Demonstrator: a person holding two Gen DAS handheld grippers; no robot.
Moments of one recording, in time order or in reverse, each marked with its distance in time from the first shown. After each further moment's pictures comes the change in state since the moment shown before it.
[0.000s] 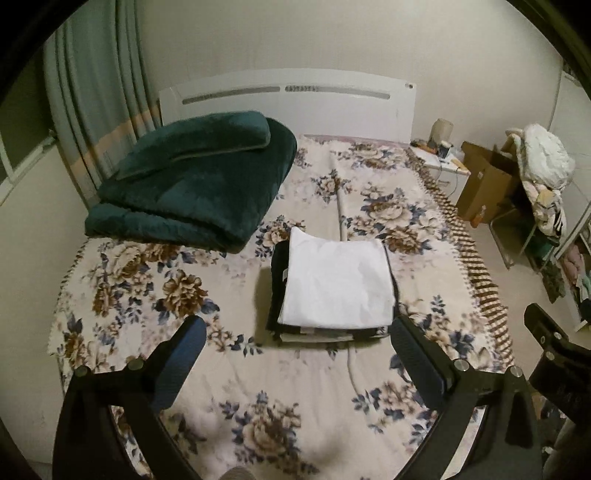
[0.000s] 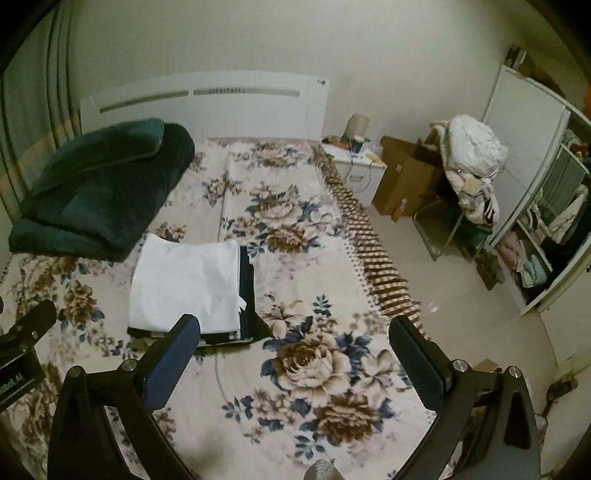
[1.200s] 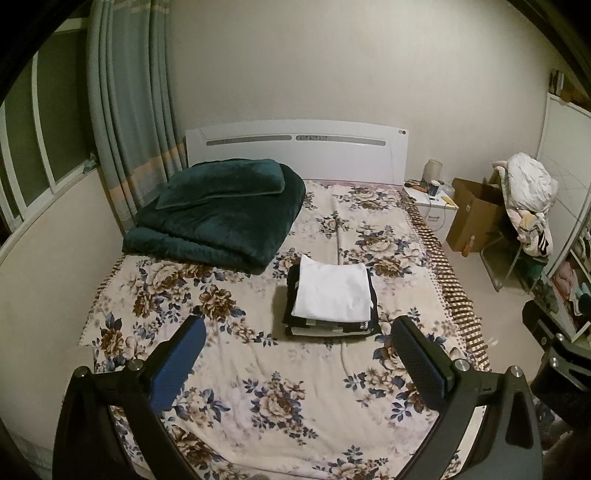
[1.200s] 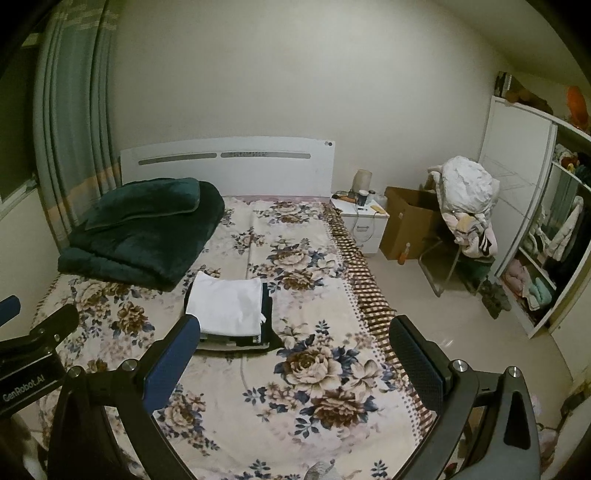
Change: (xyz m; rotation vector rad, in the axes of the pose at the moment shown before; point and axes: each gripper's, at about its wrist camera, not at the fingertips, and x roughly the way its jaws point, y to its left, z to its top) left arm -0.193 0.003 -0.049 -0.017 -0.149 0.025; right arm -0.247 -0.056 -0.038 0.003 -0.181 0.104
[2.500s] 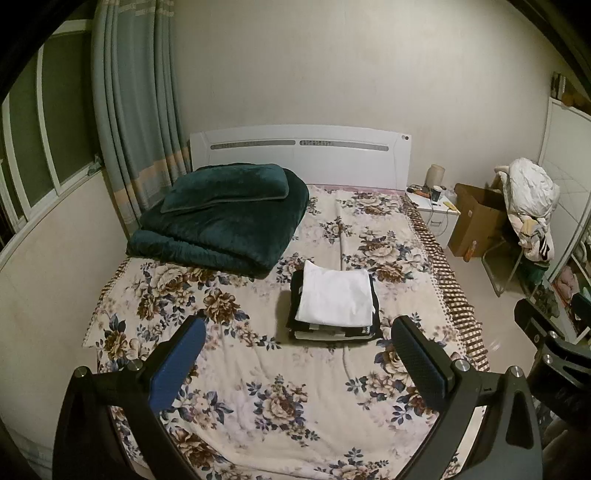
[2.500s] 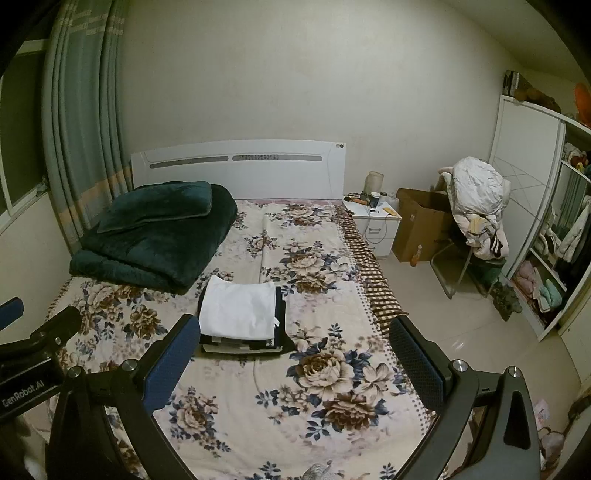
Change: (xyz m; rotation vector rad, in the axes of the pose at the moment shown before) left arm -0.009 0.002 0.007 -0.014 -0.018 0.021; right arm 0.011 0.005 0.009 0.001 -0.015 0.042
